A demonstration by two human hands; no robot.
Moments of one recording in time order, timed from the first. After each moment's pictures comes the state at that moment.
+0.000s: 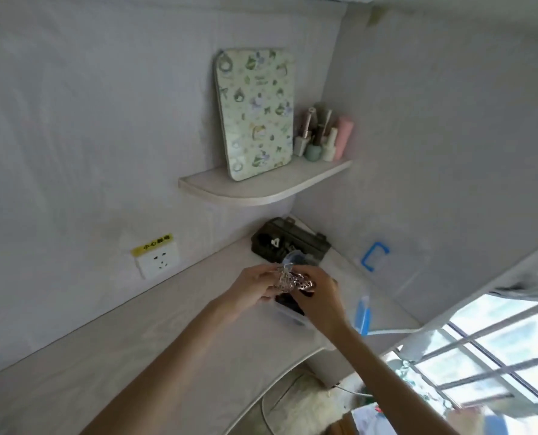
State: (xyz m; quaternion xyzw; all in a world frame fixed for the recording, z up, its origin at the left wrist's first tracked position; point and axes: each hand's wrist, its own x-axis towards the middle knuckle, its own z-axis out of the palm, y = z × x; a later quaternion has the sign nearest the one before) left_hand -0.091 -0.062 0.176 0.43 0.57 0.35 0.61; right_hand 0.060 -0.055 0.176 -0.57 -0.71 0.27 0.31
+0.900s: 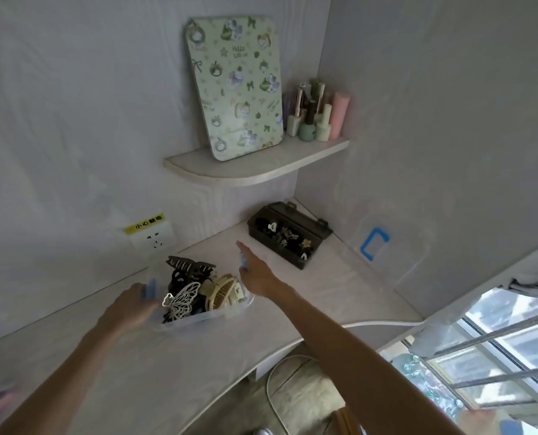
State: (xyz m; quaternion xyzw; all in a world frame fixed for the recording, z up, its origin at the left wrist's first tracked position) left_hand -0.217 -0.130 0.103 0.40 0.86 0.12 0.31; right_hand 0.003 -0.011 0.122 -0.47 -0.74 0.47 0.08
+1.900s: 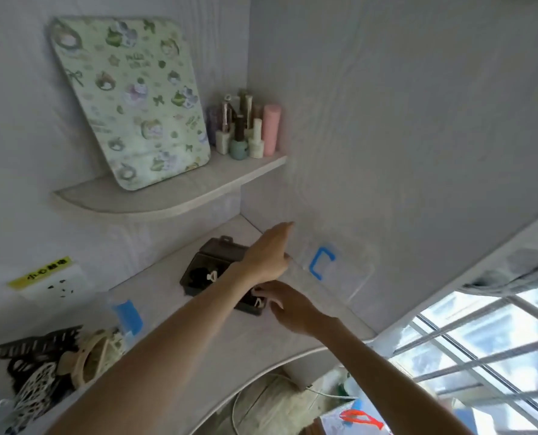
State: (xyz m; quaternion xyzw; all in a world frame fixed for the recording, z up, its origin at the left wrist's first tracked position) left_hand 0.049 0.074 0.183 0.73 0.59 0.18 0.30; right_hand 0.166 0.050 0.095 -0.47 -0.81 0.34 0.03
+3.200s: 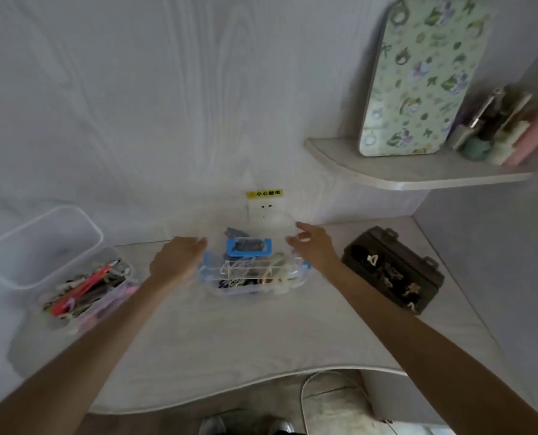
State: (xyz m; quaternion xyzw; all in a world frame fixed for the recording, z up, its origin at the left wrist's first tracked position) left_hand -0.238 -0.198 0.160 0.15 0.94 0.22 0.21; right_hand -0.088 -0.013 0.138 -0.44 -0.71 0.54 0.11
